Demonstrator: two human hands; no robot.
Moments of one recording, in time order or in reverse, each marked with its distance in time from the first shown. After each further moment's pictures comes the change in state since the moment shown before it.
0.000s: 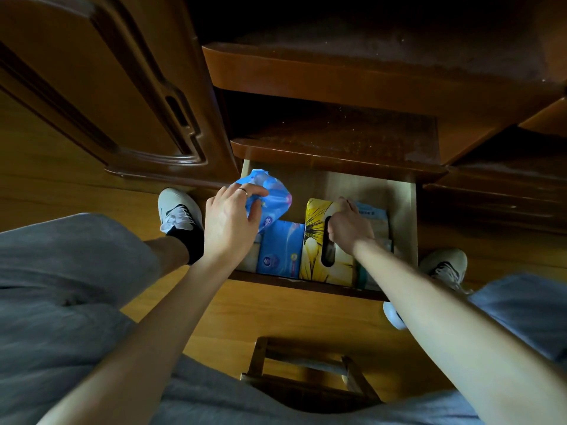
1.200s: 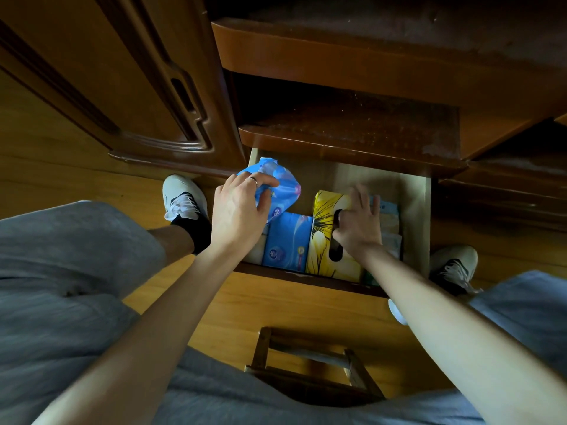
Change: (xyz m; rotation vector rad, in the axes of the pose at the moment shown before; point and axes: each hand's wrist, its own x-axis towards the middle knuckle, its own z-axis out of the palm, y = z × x) left_hand 0.006 -0.001 0.001 -0.023 -0.026 -0.012; right_hand -0.005 -0.009 0.015 -0.105 0.207 0.011
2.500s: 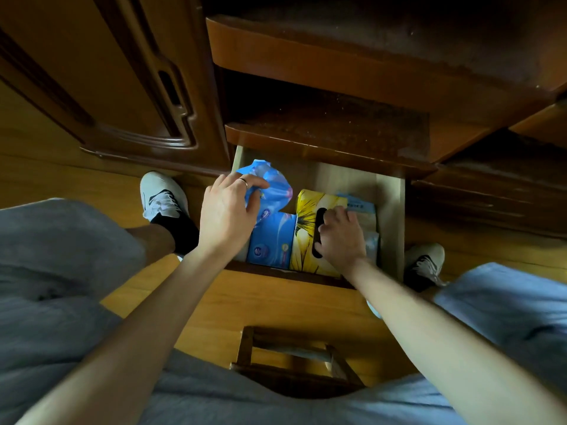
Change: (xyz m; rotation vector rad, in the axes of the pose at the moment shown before) left_hand -0.008 0.001 -0.004 -0.035 -0.008 0.019; right_hand -0.032 0.002 0.007 -0.353 0.042 -0.232
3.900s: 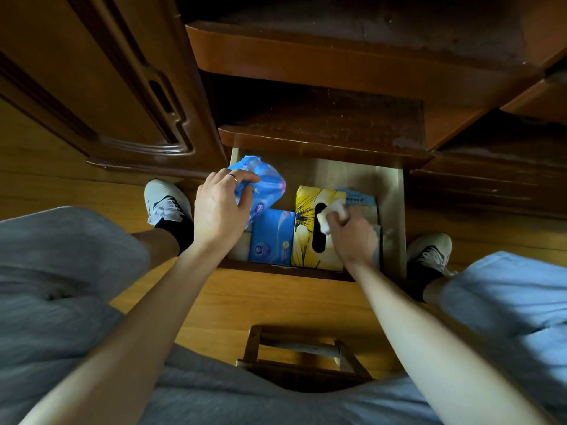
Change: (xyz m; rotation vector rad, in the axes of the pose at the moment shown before) left_hand 0.001 0.009 -0.007 -0.006 0.015 -0.016; right_hand -0.016 0.000 0.015 0.975 0.351 0.702
